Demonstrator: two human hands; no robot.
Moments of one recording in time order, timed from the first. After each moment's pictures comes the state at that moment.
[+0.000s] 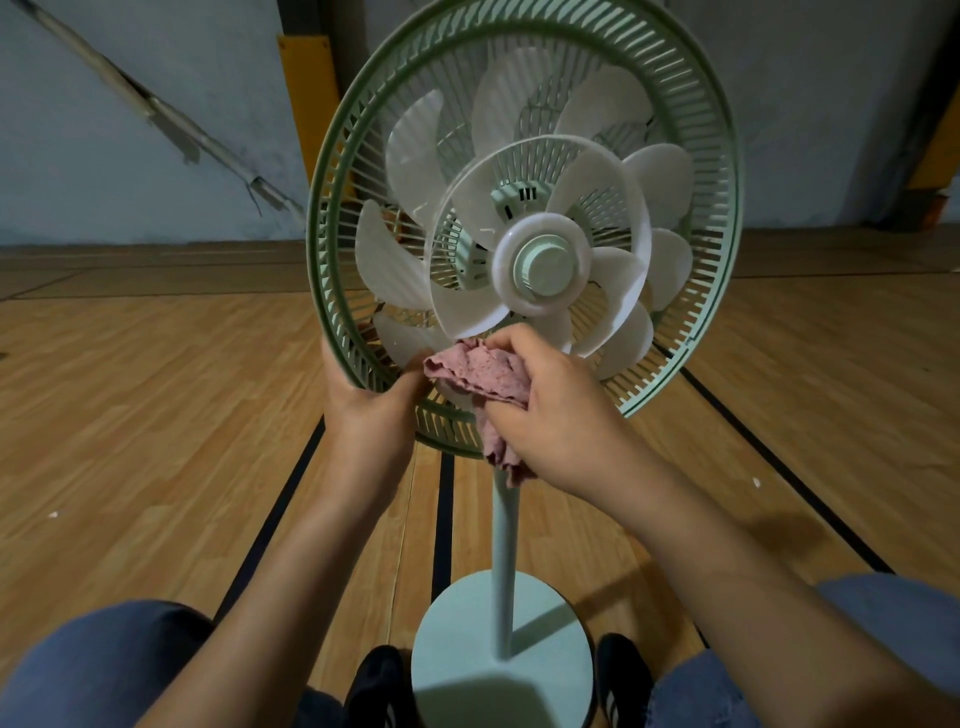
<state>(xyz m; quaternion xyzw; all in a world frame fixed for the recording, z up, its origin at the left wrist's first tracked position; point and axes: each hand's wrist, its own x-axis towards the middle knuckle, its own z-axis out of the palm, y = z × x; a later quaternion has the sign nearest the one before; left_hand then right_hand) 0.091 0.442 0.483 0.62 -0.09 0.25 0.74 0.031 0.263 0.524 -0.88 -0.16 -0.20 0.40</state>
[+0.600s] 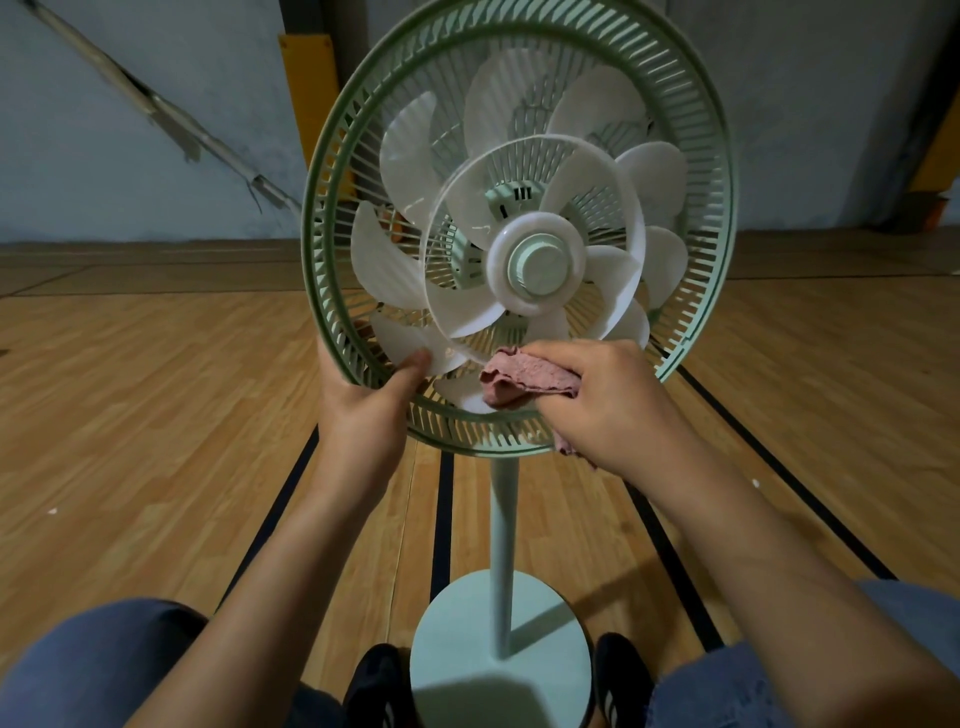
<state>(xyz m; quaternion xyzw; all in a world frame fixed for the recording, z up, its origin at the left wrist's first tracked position) 0.090 0.451 0.485 0.62 -0.11 0.23 0.74 0.035 0.226 0.526 -0.89 -0.16 -0.25 0.36</state>
